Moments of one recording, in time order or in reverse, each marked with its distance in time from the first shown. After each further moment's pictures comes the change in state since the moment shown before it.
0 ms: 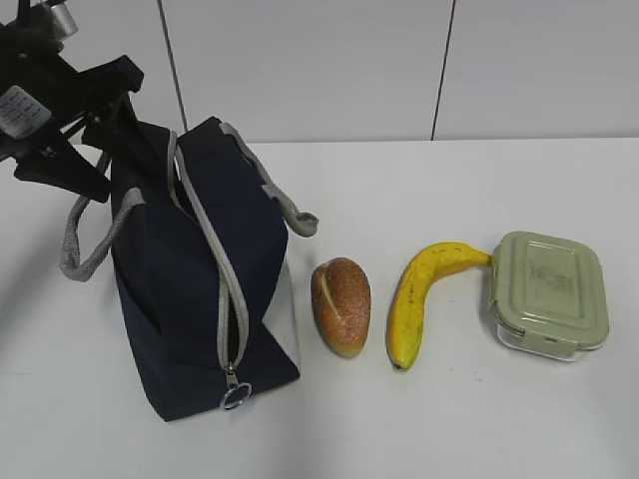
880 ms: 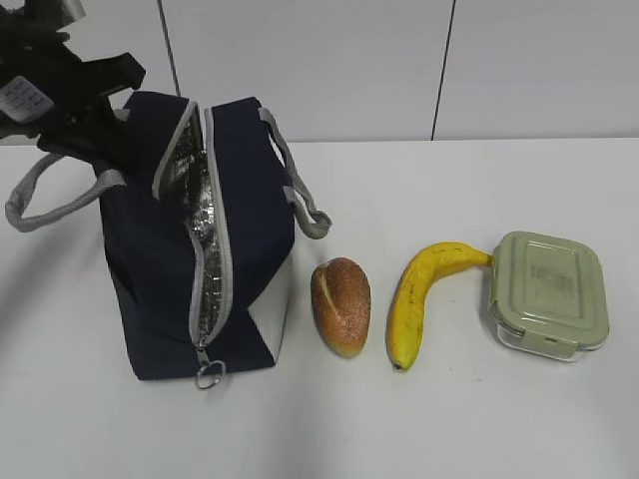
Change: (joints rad) left arm 0.000 0.032 -0.076 0.060 -0.009 0.069; right arm 0.000 0.000 0.000 0.000 0.000 0.000
